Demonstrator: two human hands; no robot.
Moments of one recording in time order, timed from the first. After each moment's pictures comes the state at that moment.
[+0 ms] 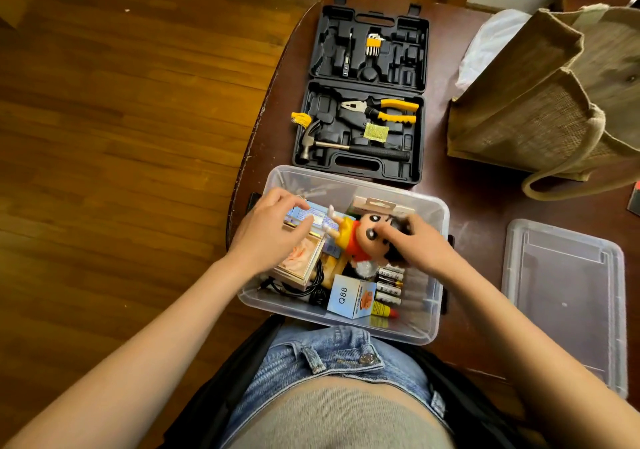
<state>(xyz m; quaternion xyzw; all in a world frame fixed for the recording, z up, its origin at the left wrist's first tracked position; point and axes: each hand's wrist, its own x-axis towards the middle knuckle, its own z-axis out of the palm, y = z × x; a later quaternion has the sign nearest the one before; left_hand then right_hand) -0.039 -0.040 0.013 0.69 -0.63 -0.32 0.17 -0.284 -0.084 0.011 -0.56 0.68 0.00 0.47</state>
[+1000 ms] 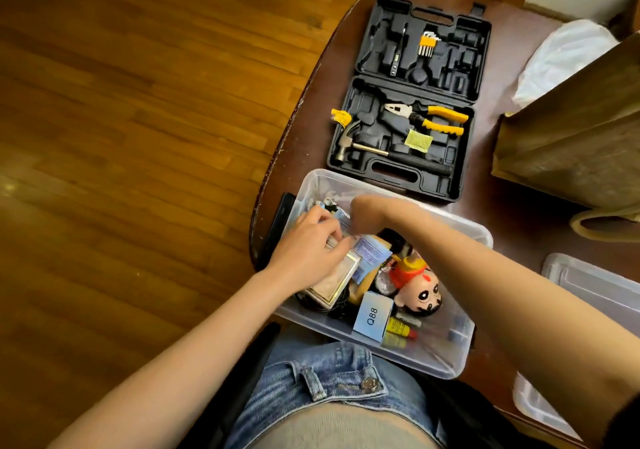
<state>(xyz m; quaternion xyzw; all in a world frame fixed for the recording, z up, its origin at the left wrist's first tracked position) -0.047 -0.037 -0.005 0.70 -0.60 -0.38 0.11 -0.148 -0.158 -0.012 -0.79 0.39 0.38 0.29</state>
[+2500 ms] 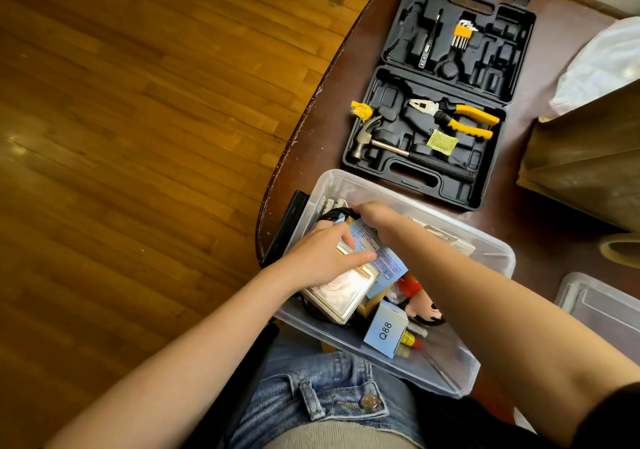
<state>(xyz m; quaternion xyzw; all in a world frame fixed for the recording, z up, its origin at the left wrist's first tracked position) -0.042 -0.049 -0.015 0.69 -0.48 -0.53 0.06 -0.139 -0.156 -0.072 -0.40 0.65 0.12 0.64</state>
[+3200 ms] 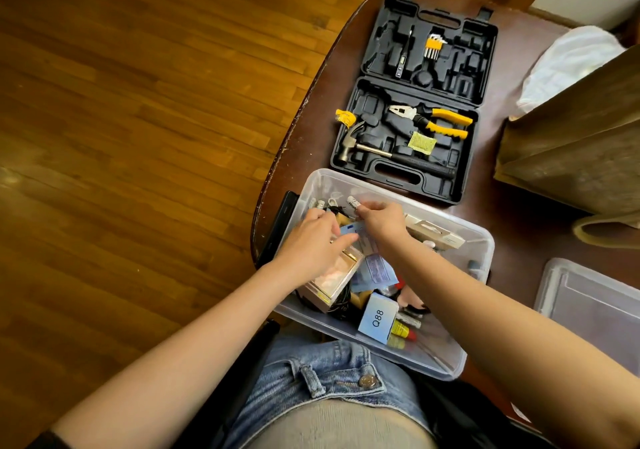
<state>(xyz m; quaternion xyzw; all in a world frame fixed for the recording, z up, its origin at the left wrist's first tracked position) -0.051 -0.046 -0.002 0.73 -0.54 -0.41 0.08 -0.163 -0.126 -0.042 -0.39 0.72 -0.11 0.56</state>
